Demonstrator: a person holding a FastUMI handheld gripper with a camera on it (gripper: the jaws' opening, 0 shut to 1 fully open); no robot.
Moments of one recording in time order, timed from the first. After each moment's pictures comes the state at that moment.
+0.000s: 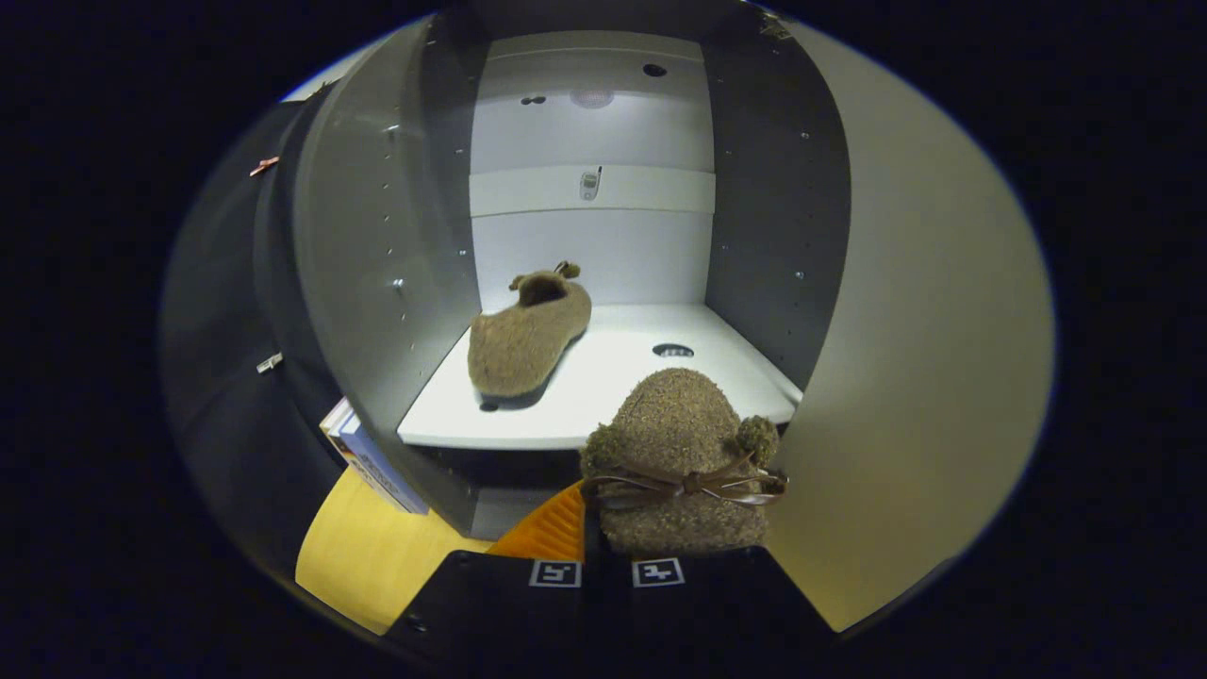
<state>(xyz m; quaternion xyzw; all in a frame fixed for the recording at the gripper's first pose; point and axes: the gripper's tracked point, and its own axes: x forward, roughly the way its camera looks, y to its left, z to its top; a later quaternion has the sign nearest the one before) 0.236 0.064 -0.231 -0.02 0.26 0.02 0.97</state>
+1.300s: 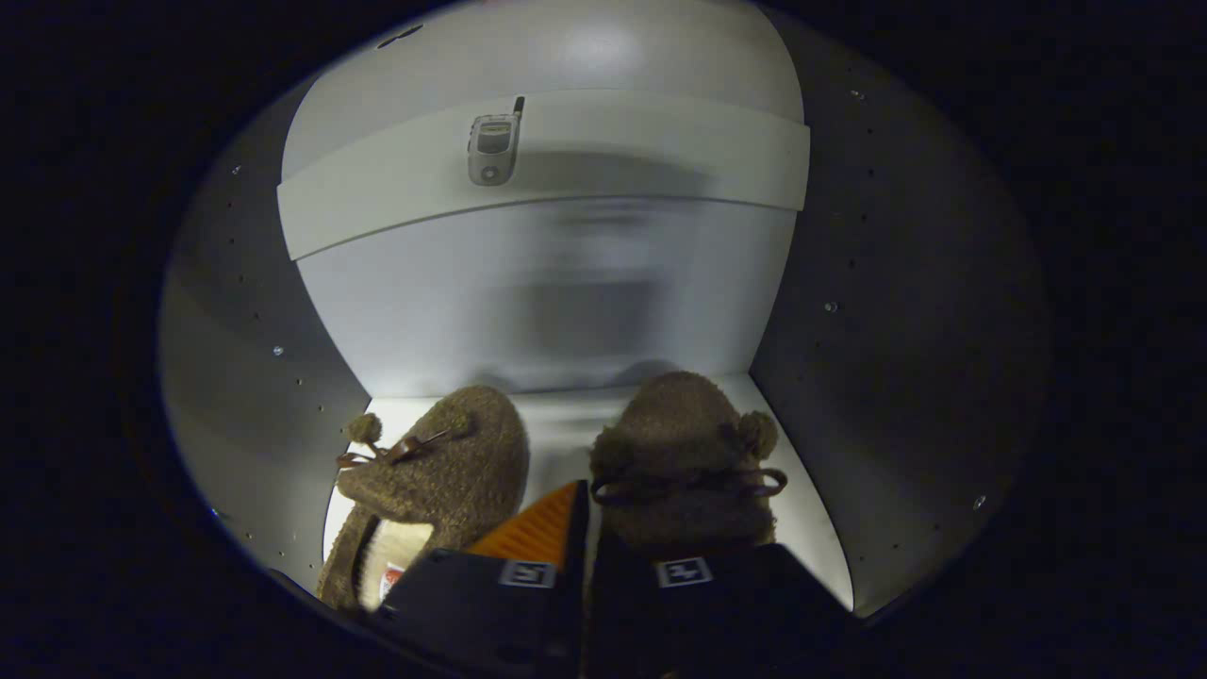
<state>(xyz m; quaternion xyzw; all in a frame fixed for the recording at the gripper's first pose) 0.466 0.057 -0.254 -0.01 0.35 0.01 0.94</state>
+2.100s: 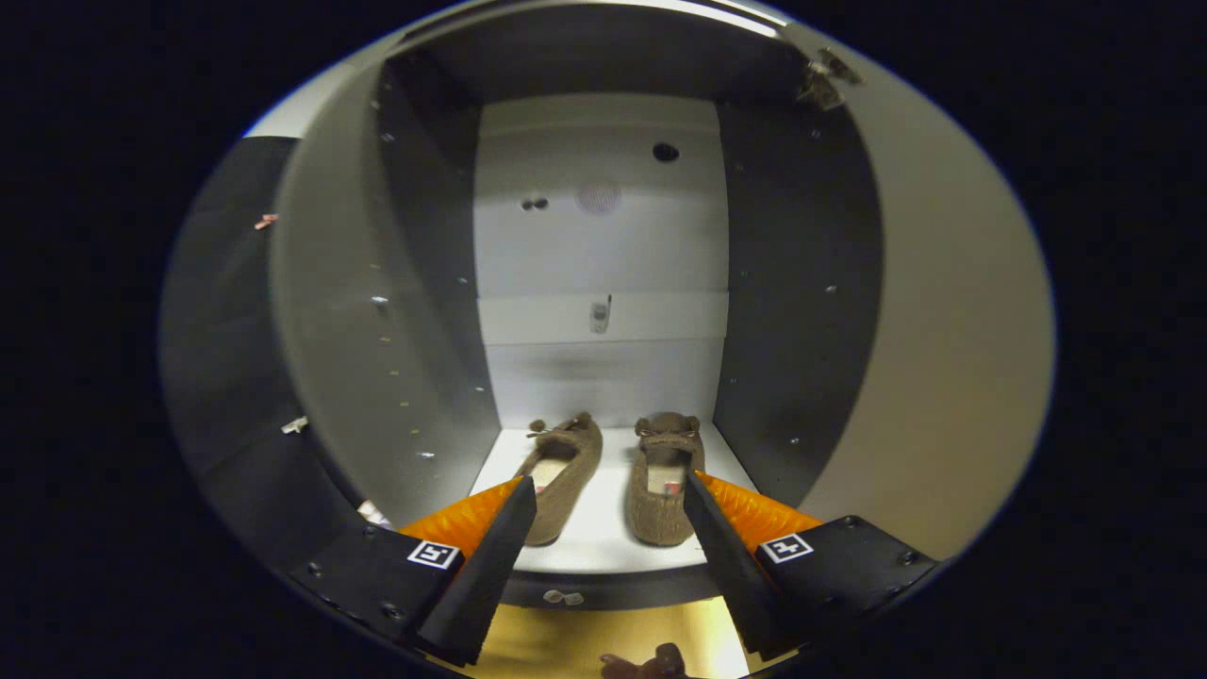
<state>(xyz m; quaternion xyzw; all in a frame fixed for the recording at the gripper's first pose) 0.249 0.078 -0.083 0.00 0.16 0.08 0.98</state>
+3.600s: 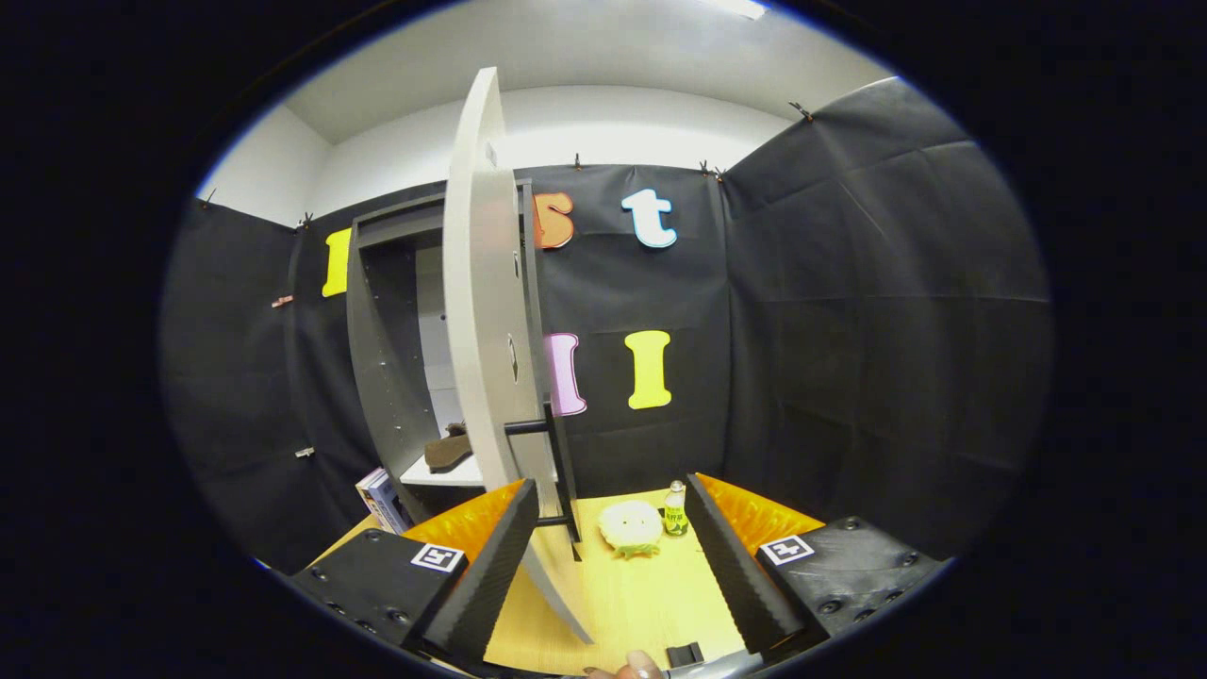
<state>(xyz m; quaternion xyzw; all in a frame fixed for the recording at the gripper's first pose) -0.021 -0.234 0.003 0.04 0.06 0.01 1.00</state>
